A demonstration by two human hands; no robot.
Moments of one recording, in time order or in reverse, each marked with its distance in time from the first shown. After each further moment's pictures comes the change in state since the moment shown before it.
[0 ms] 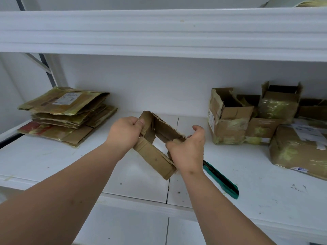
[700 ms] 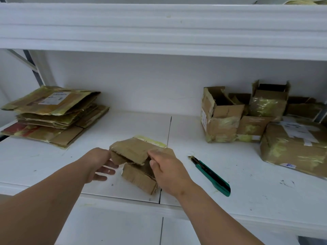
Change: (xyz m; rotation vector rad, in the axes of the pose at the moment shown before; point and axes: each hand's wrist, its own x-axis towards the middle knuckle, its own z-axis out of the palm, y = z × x) left_hand -0.002 -0.082 -0.011 -0.114 -0.241 -0.586; right_hand -0.018 0.038 -0.001 -0.442 -0.533 -0.523
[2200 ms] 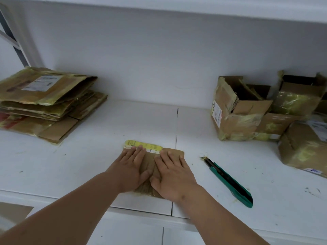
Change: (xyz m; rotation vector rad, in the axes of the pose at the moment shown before) left_hand 0.075 -0.033 0.062 1.192 -0.105 0.737; right_hand 0.043 0.047 0.062 -0.449 -0.357 0.174
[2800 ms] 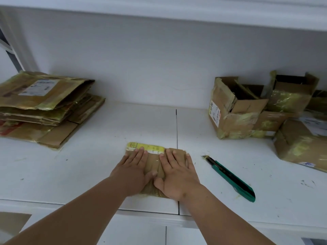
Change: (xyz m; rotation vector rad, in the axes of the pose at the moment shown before) left_hand -0.001 -0.001 0.003 -0.006 -0.037 -0.004; right_hand -0.005 -0.014 -0.006 -0.043 -0.053 0.140
